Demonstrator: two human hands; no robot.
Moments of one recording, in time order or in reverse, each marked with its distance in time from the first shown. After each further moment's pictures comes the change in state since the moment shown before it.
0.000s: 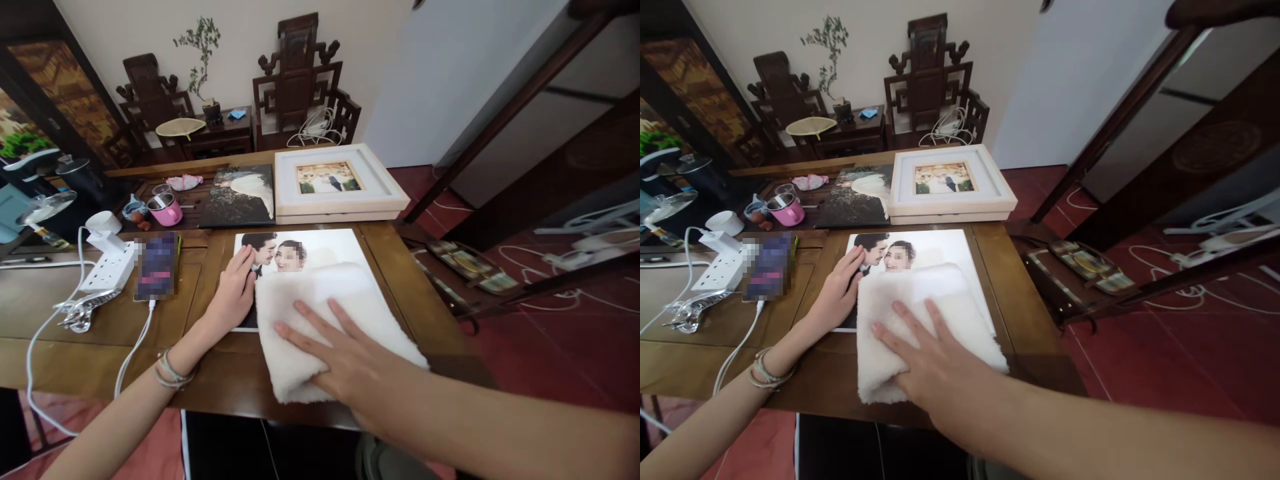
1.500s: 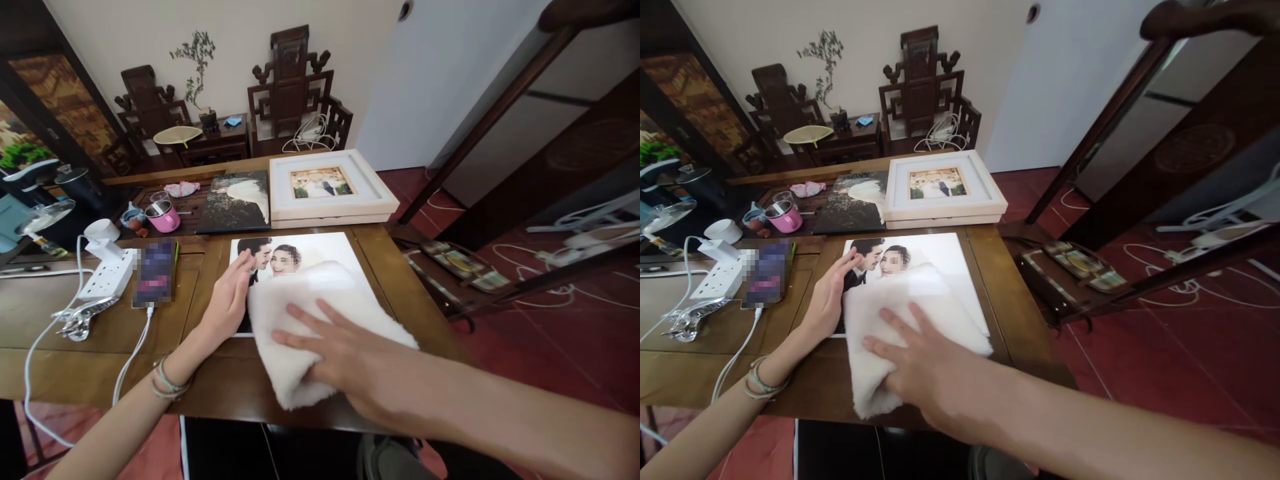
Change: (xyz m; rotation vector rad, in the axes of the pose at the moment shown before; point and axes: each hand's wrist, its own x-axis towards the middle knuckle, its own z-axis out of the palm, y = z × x) left_hand -0.005 0.021 -0.015 -0.193 0.143 0.039; right_hand 0.010 0.010 -0.017 0.046 -0.080 -0.115
